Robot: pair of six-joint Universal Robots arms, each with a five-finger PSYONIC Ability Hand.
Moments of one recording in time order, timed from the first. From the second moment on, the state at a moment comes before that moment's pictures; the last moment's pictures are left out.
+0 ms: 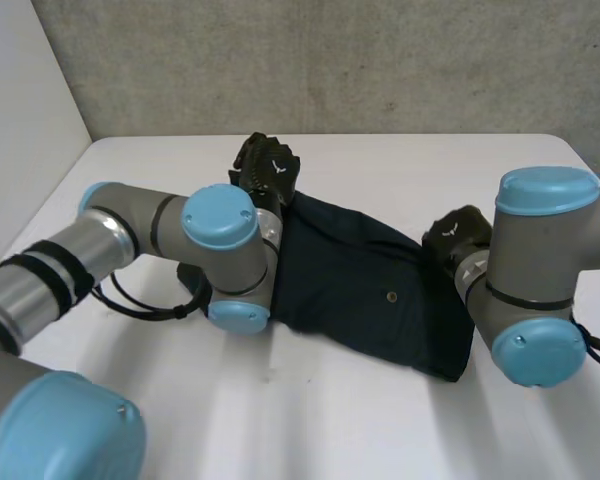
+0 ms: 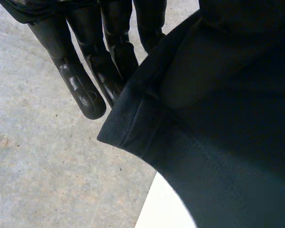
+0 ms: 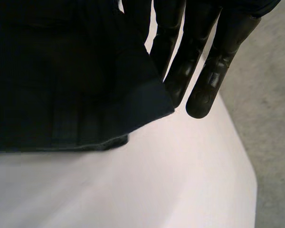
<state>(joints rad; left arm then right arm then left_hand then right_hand) 4.05 -2.66 -0.66 3.47 -1.79 4.03 2.02 -0.96 1.33 0.00 1.71 2.36 1.13 1.20 1.19 1.20 1.01 0.99 1.14 1.14 1.15 0.96</state>
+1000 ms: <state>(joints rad) 4.20 -1.95 -1.63 3.41 -1.71 3.33 1.89 -1.23 1.94 -0.29 1.44 2.91 0.19 0.20 0.21 0.21 0.05 0.55 0.63 0.63 0.63 0.43</state>
